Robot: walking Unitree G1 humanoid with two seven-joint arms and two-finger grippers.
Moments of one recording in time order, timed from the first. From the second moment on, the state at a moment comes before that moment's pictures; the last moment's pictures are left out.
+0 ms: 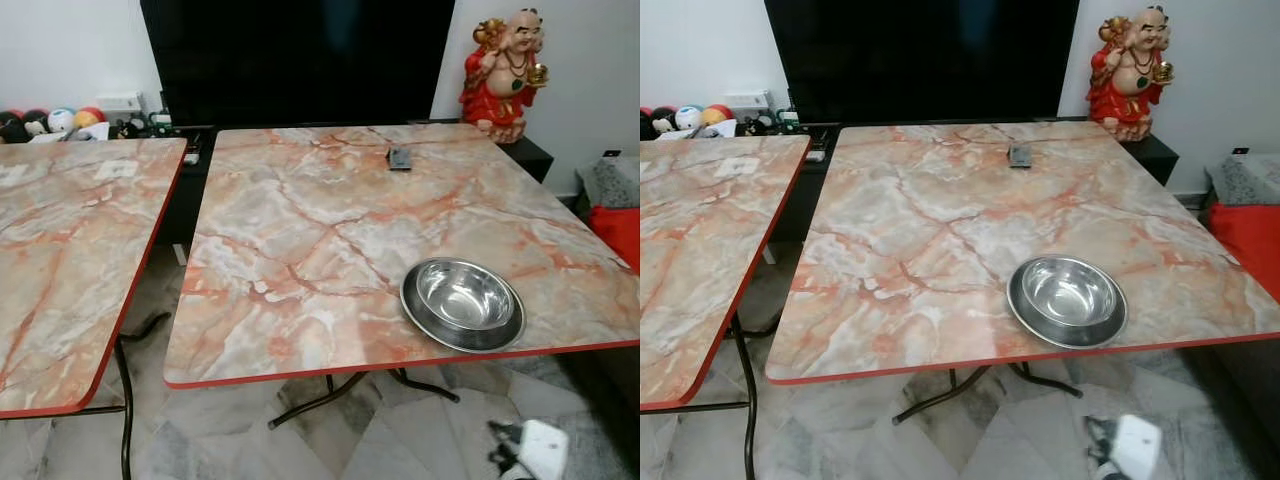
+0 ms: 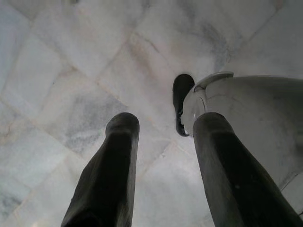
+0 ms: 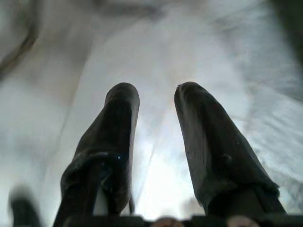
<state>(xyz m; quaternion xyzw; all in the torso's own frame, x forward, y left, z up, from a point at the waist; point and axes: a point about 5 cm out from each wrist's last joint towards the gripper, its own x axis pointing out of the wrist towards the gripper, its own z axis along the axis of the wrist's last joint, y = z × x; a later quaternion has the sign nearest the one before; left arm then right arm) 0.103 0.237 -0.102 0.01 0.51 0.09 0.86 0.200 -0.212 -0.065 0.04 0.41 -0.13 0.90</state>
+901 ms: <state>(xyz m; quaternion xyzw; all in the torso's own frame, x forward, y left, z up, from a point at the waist) 0.140 0.242 -0.091 0.01 0.48 0.10 0.87 0.185 -0.189 -0.083 -0.01 0.47 -0.02 0.88</state>
